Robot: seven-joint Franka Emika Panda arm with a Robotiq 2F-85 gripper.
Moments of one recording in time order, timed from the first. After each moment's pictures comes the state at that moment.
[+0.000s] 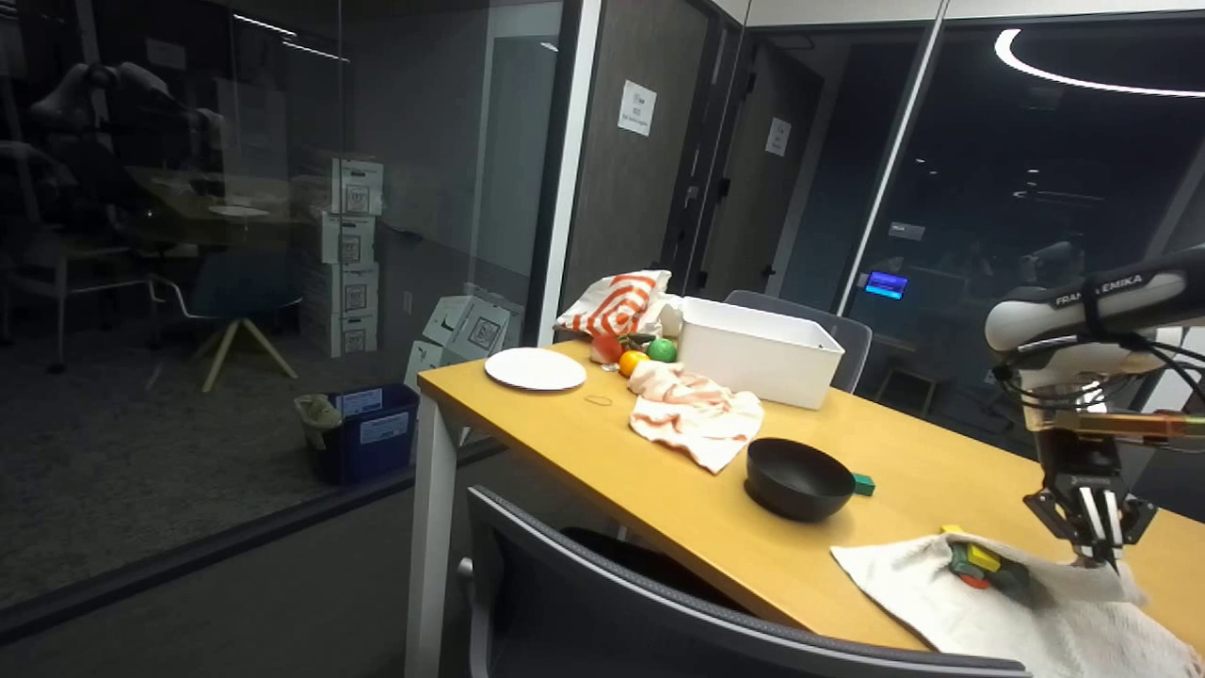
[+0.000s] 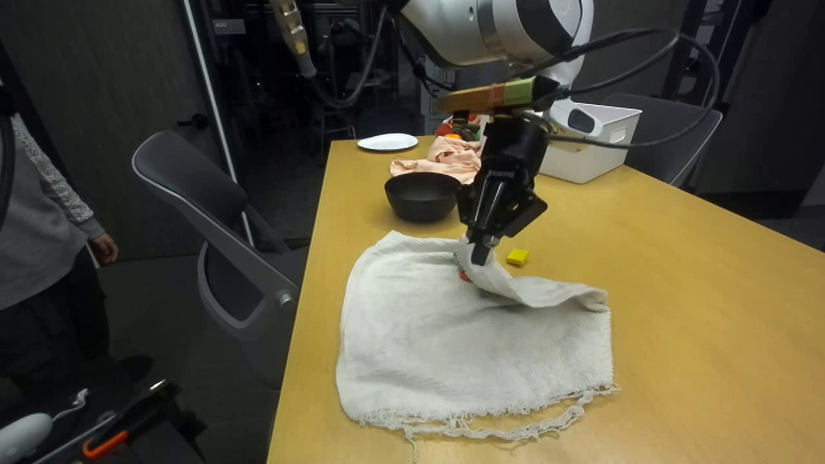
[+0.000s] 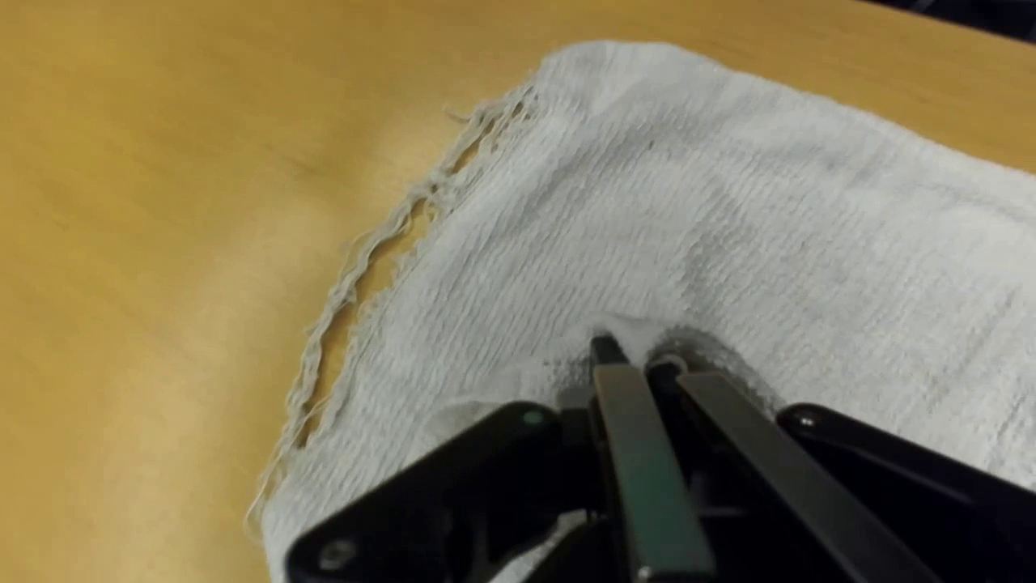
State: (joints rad) arm -0.14 0.57 -0.14 -1.50 -0.11 1.44 0.08
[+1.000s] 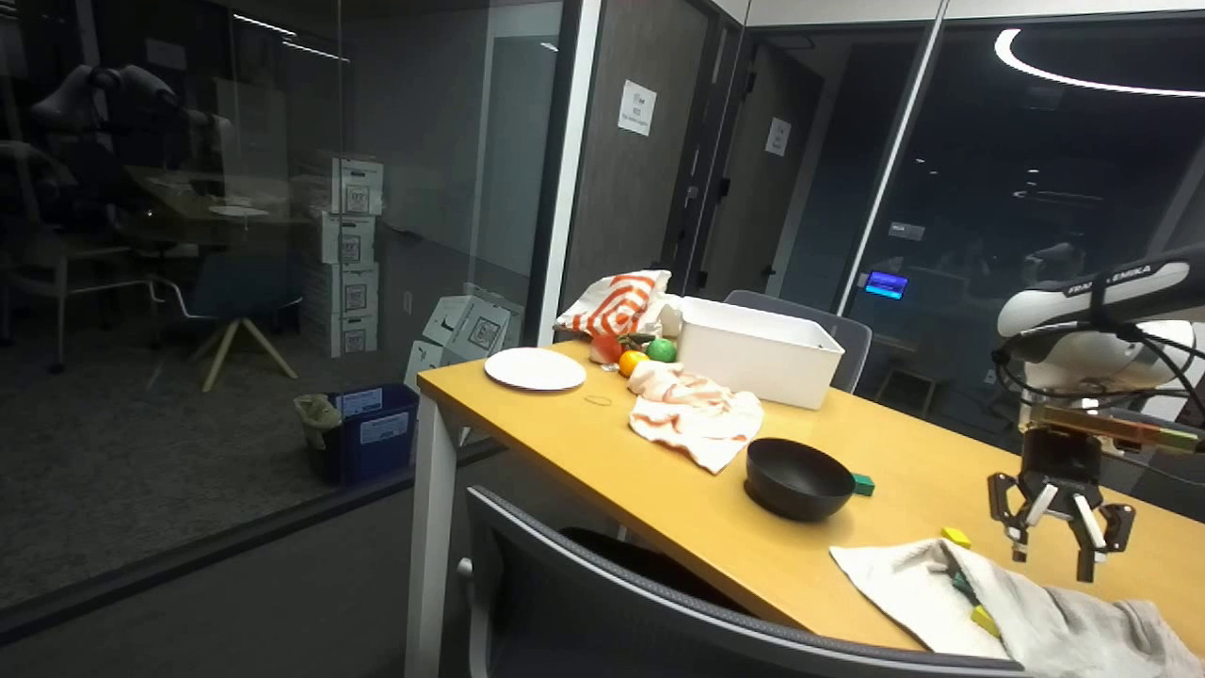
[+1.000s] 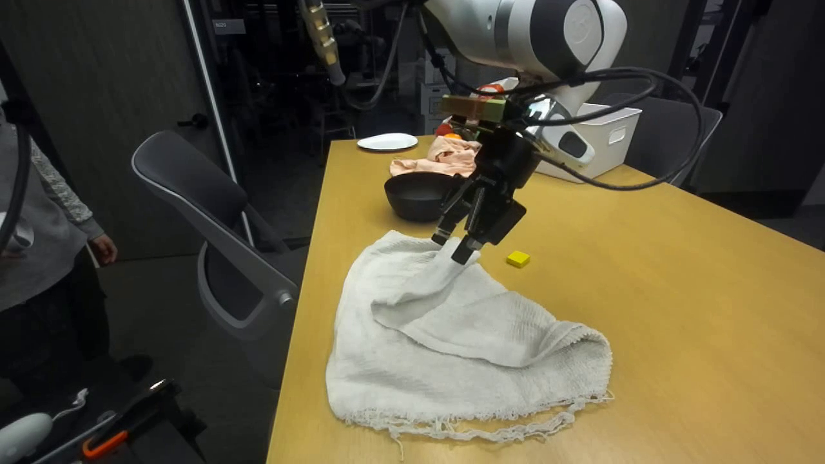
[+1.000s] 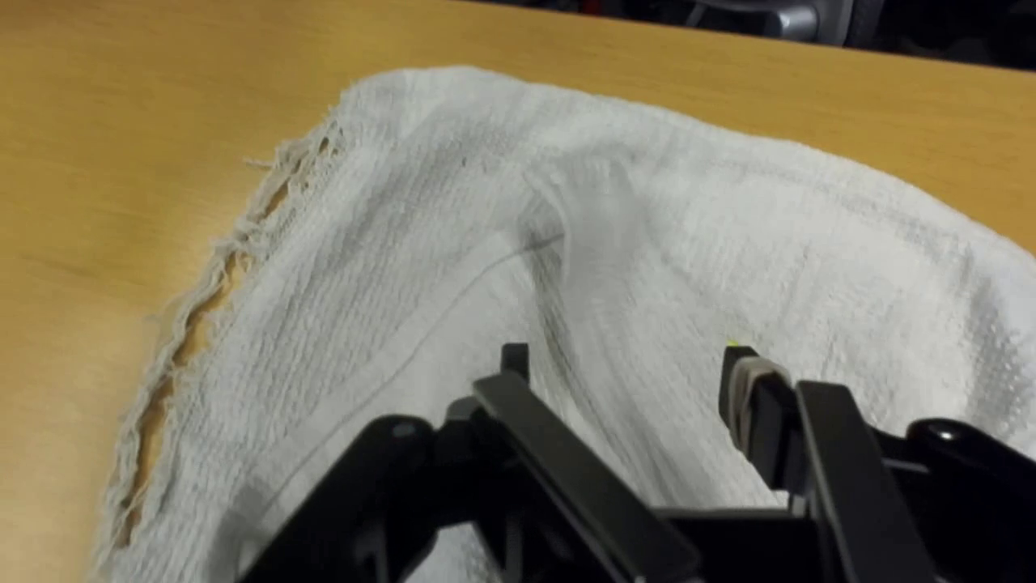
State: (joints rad) arm -0.18 0.60 -0.14 -1.47 0.14 1.44 0.22
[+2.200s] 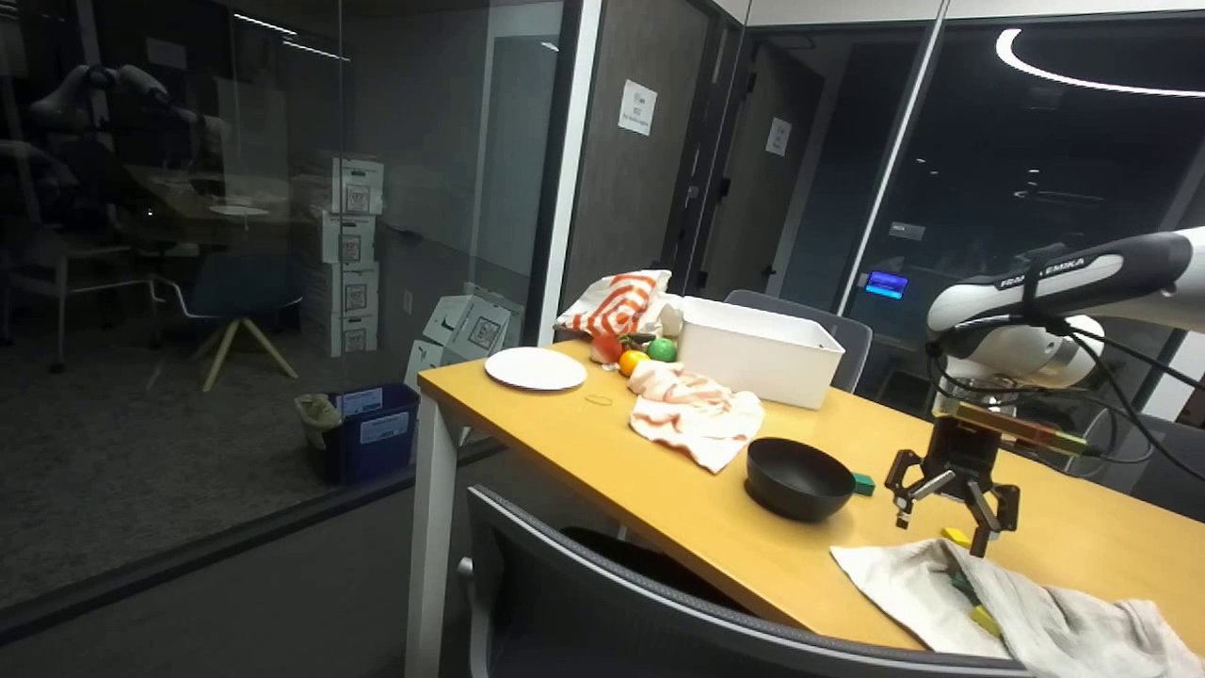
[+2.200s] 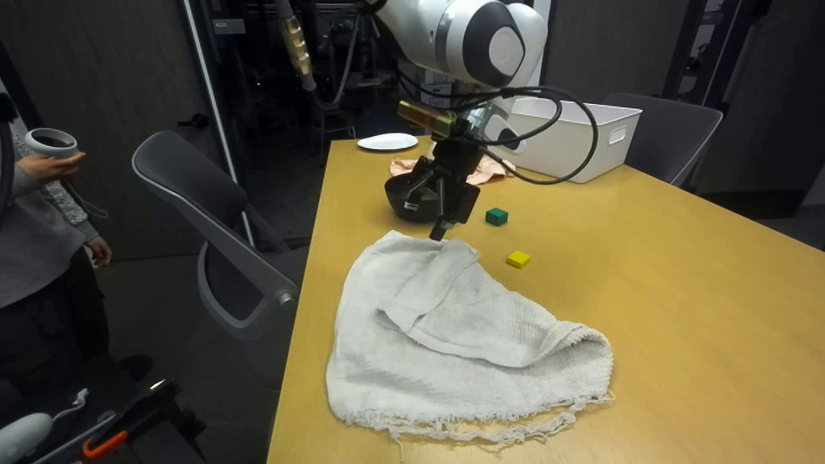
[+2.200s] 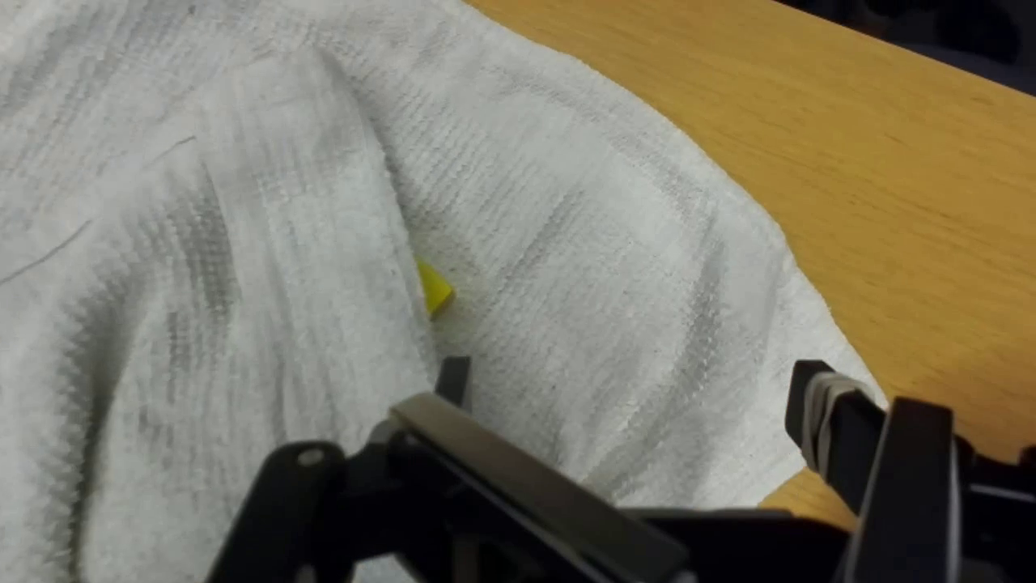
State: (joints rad) arm -0.10 0.63 -0.06 -1.48 0.20 1.63 0.20
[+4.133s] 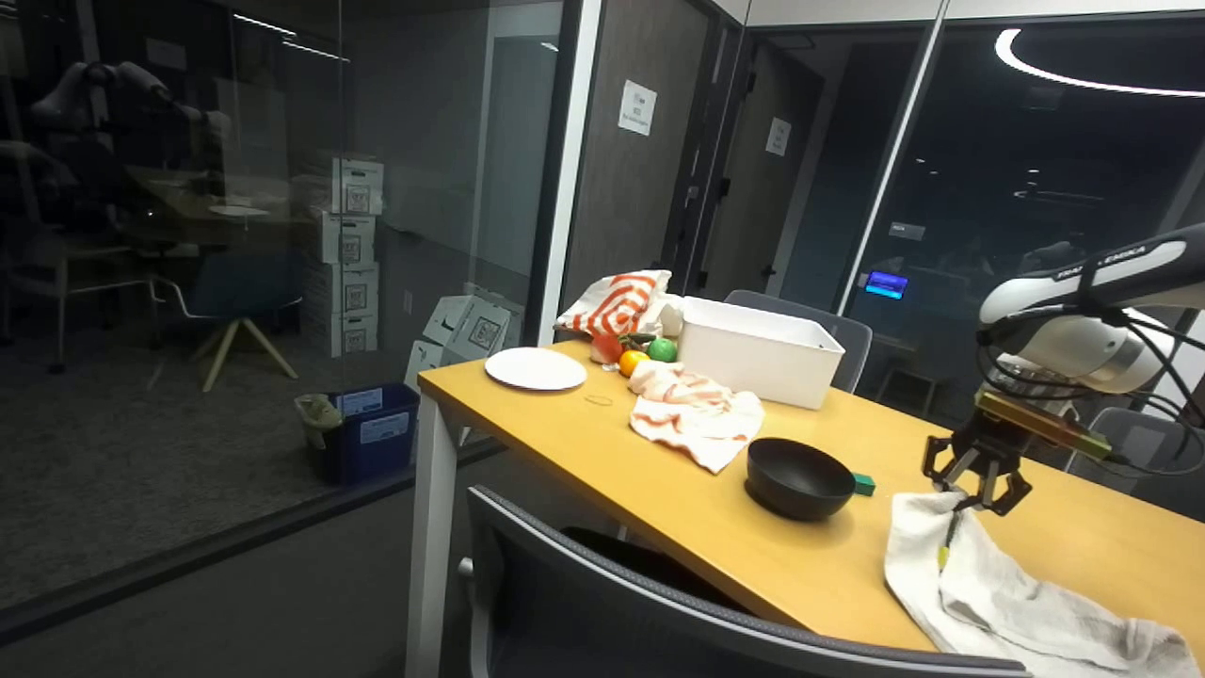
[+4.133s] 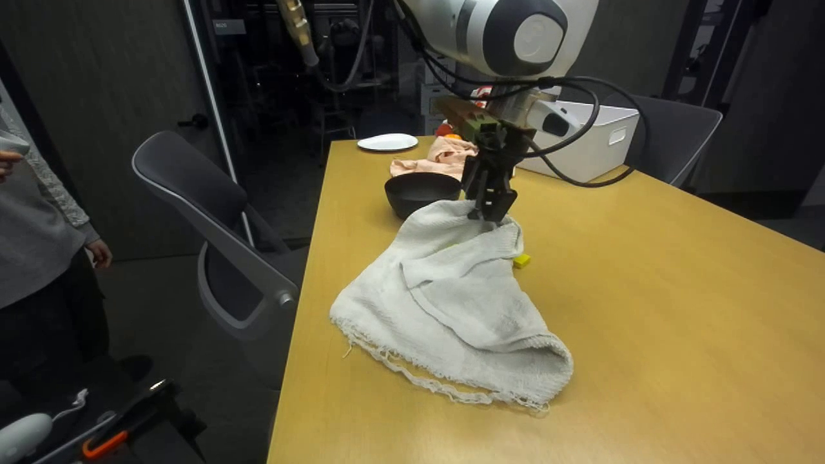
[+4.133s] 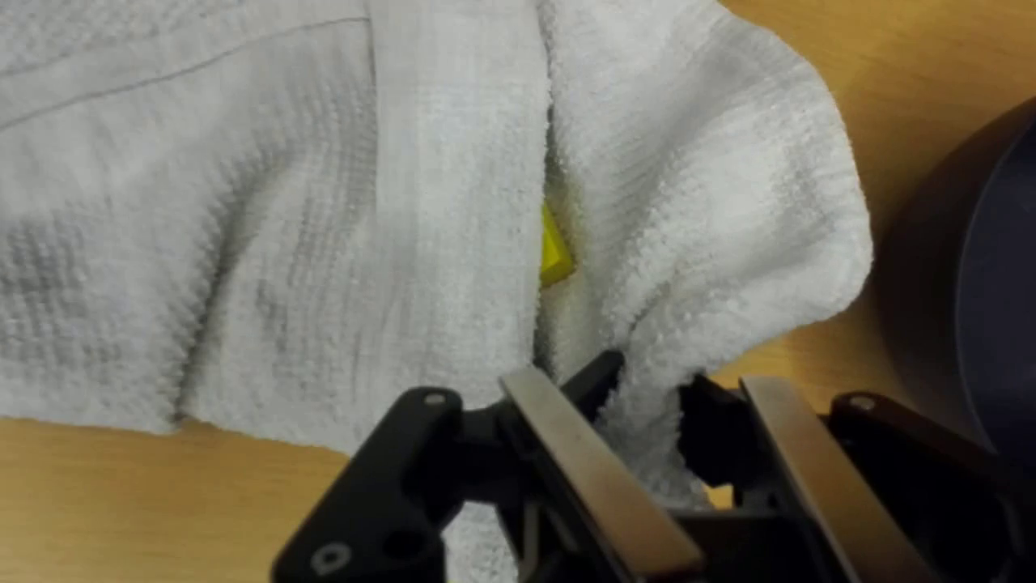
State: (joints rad) arm -0.14 0.54 -0.11 -1.58 0.30 1.96 0.26
